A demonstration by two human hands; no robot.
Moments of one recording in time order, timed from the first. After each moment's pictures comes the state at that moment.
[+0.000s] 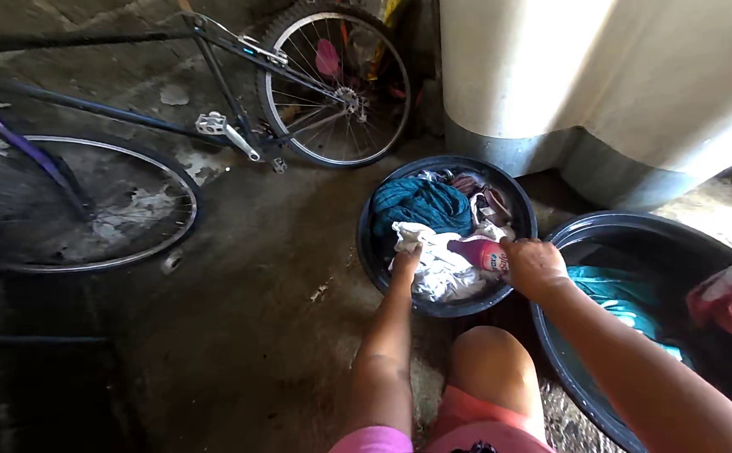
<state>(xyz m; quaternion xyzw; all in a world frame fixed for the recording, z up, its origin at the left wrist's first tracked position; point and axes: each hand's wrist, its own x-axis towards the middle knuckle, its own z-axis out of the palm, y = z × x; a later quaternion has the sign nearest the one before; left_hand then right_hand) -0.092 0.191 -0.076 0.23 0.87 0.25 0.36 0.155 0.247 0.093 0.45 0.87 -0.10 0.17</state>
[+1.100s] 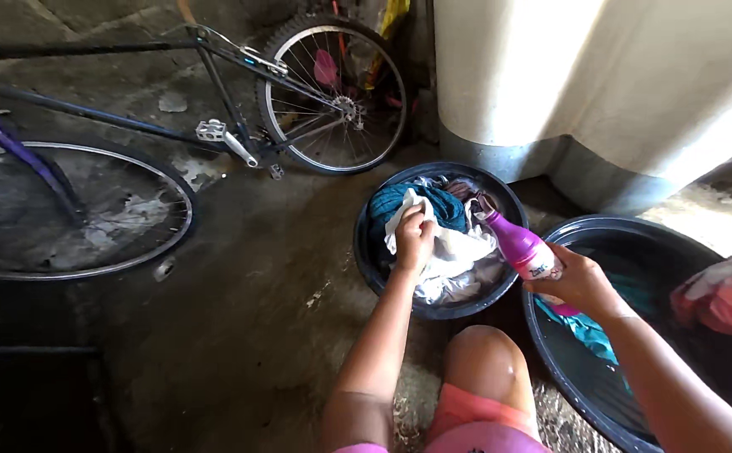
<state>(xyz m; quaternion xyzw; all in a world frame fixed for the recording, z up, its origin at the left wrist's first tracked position) -0.045 0.187 0.043 0.52 0.67 0.54 0.03 0.252 0.250 0.078 0.49 0.77 -0.37 -0.16</state>
